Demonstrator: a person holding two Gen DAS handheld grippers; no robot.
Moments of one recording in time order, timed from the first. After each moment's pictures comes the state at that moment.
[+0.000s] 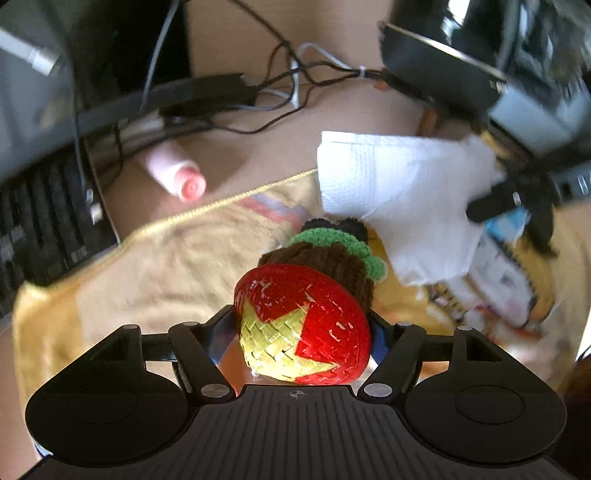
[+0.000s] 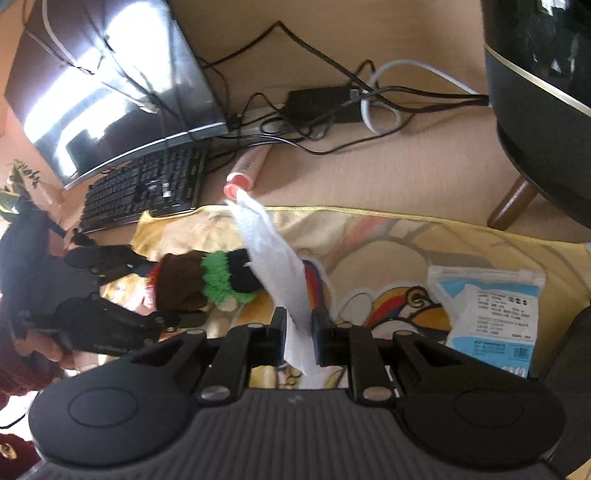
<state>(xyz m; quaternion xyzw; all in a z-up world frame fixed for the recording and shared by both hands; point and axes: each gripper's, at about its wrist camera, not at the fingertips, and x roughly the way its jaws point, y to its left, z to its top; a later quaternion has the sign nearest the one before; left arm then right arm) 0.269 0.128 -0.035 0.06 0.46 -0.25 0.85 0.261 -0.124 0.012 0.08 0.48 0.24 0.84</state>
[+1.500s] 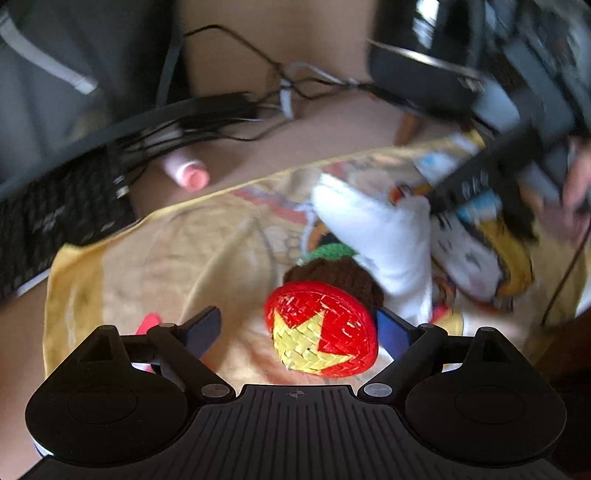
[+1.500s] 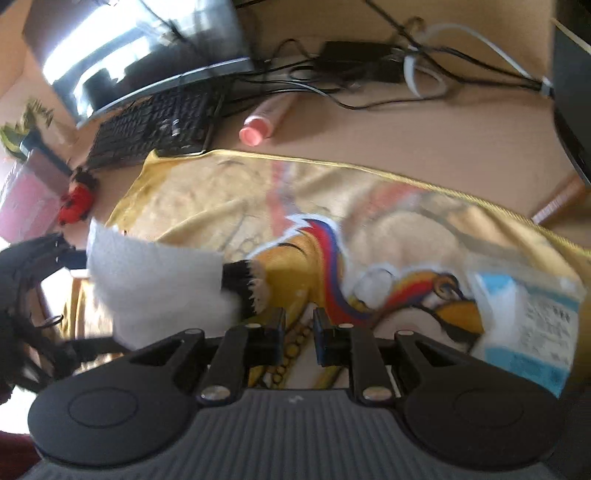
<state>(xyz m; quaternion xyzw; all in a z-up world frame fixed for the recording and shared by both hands) 0.190 0.105 -0.011 0.11 0.43 -0.21 0.87 0.280 -0.113 -0.025 0.04 0.52 0.28 0.81</state>
